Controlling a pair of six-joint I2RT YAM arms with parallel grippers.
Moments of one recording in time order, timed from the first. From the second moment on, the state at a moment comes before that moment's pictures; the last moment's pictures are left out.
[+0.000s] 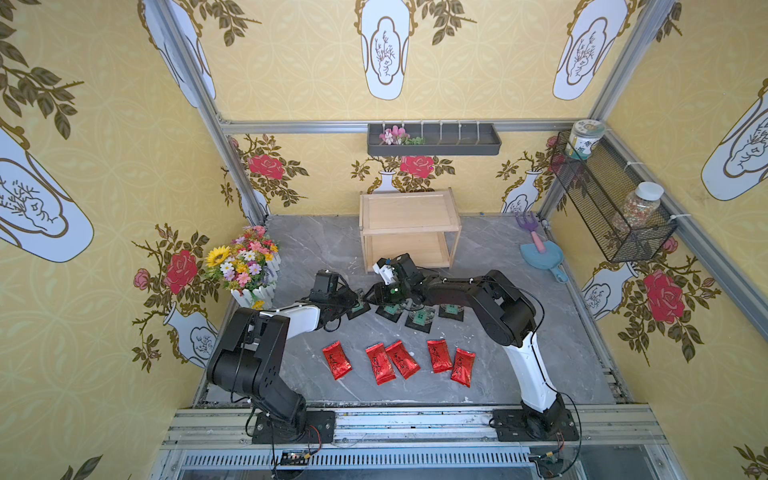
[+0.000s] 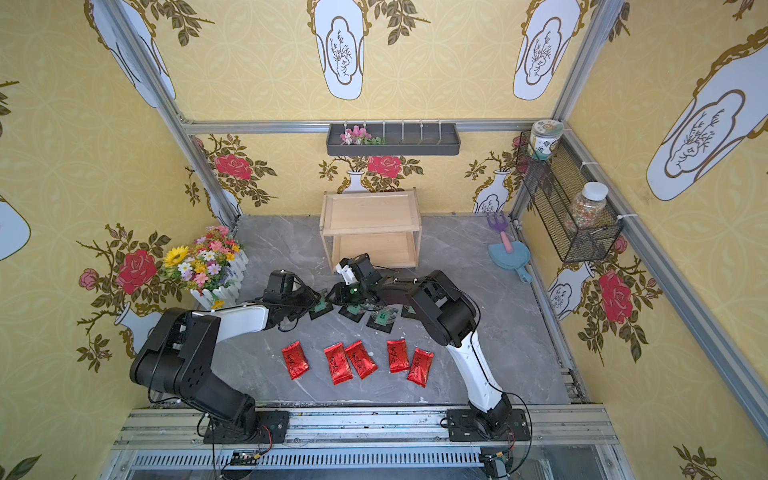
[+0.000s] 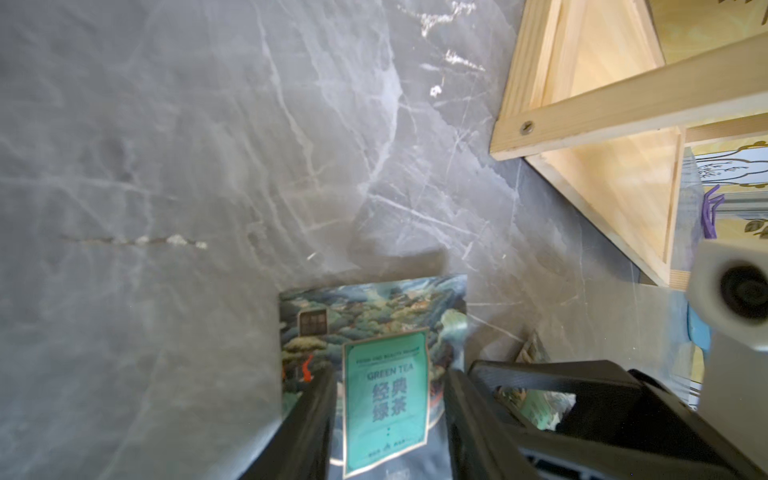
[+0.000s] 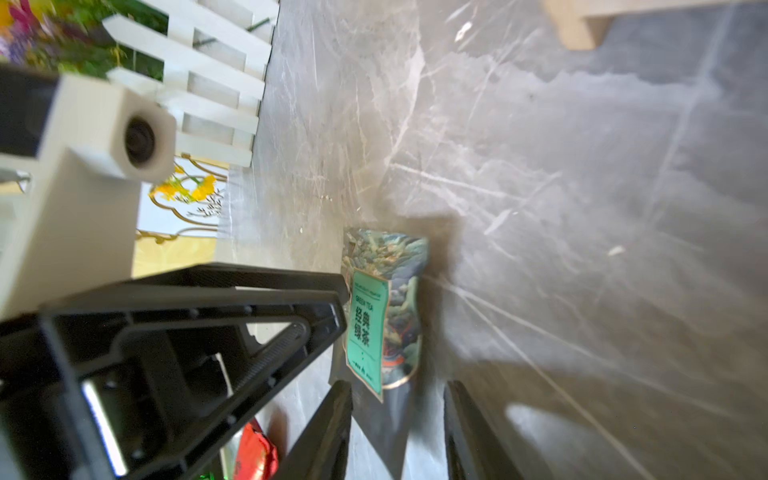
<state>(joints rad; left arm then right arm) -0.26 1.60 0.64 0.08 0.18 -0.83 0.70 2.24 1.41 0.10 -0.59 0.63</state>
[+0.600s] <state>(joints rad) -0.26 1.60 0.60 0.16 0.18 -0.83 0.68 2.31 1.44 0.18 -0.70 0.78</state>
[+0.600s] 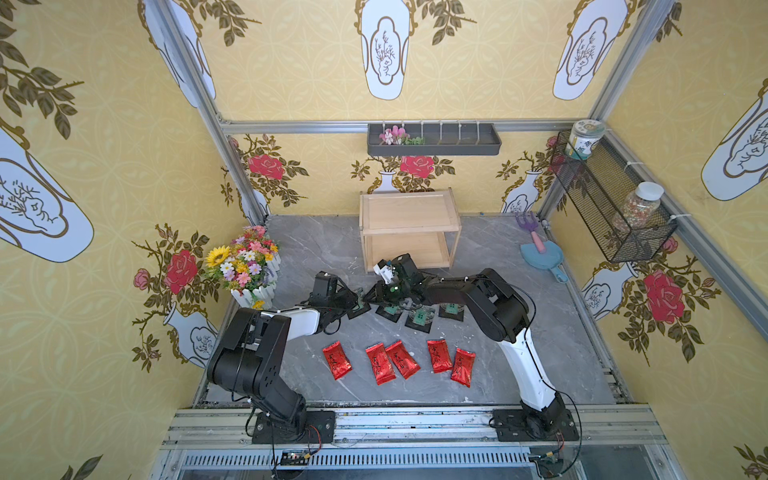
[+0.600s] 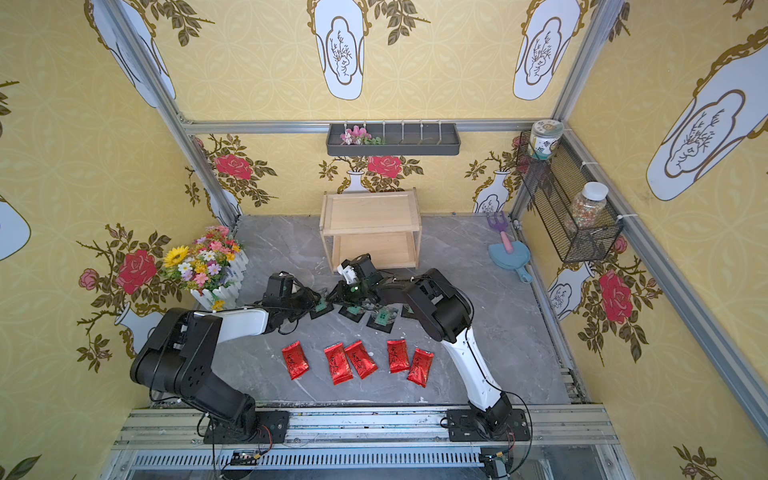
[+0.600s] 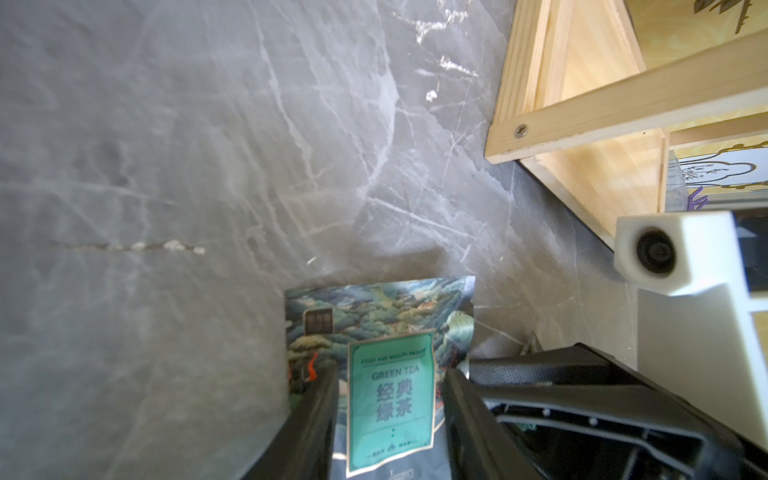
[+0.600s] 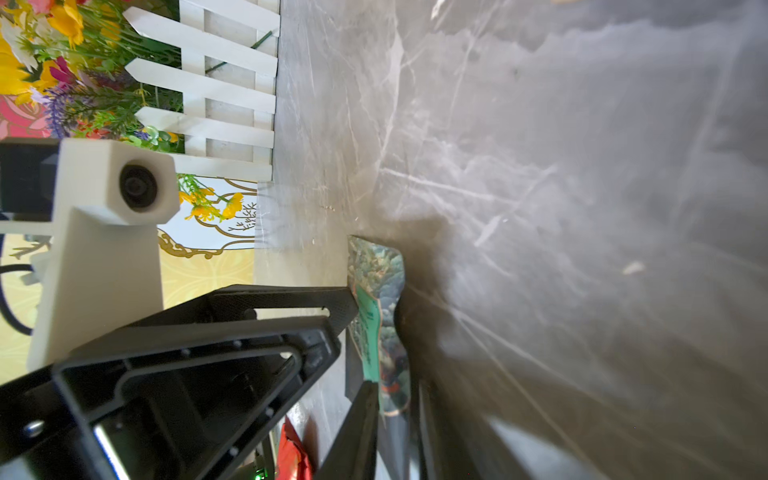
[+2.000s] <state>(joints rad) -0.24 1.43 1.07 -0.15 0.16 -0.78 0.51 1.87 1.64 -0.10 -0.65 0.83</state>
